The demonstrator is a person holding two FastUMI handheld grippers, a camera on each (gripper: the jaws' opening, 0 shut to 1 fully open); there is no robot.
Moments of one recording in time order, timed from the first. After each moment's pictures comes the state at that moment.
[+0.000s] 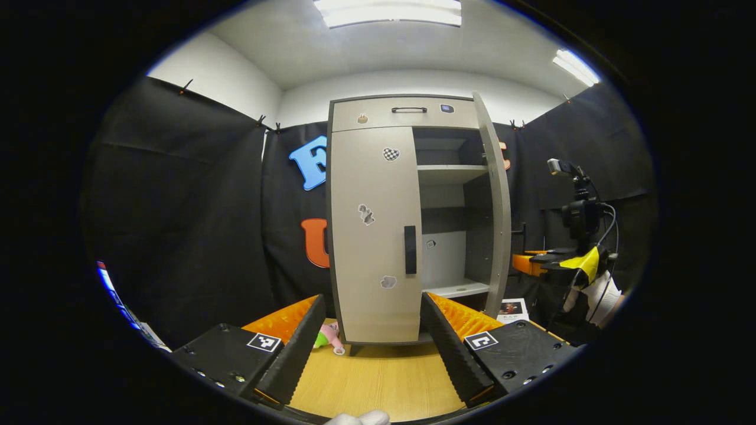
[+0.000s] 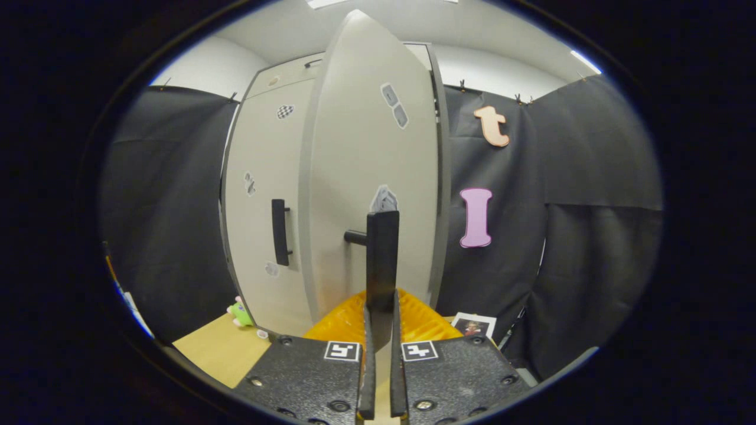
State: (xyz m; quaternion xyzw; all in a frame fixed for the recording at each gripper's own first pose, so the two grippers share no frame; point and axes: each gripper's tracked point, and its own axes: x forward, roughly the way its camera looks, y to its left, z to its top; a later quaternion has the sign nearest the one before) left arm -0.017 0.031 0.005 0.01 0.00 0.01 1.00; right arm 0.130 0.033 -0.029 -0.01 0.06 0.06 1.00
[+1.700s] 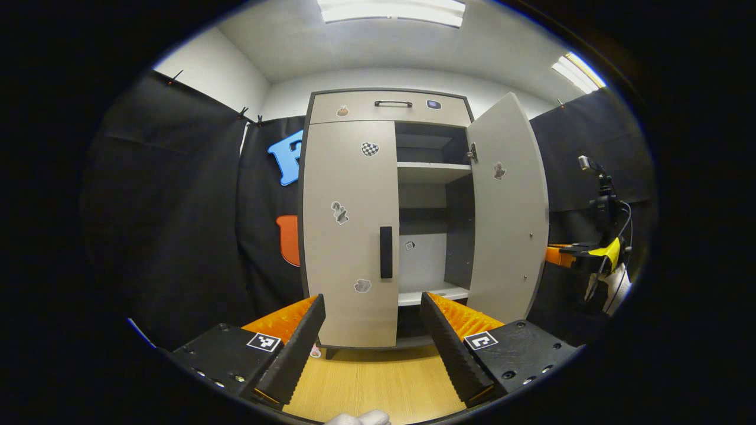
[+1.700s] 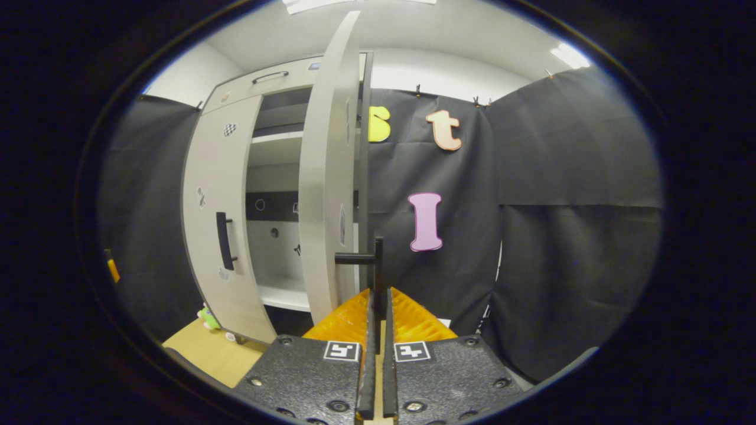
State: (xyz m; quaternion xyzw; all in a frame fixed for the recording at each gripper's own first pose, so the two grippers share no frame) left arm 0.011 0.004 0.005 -0.01 0.00 -0.03 1.00; right arm 0.106 -0.075 -0.007 0.02 0.05 -0.02 1.00
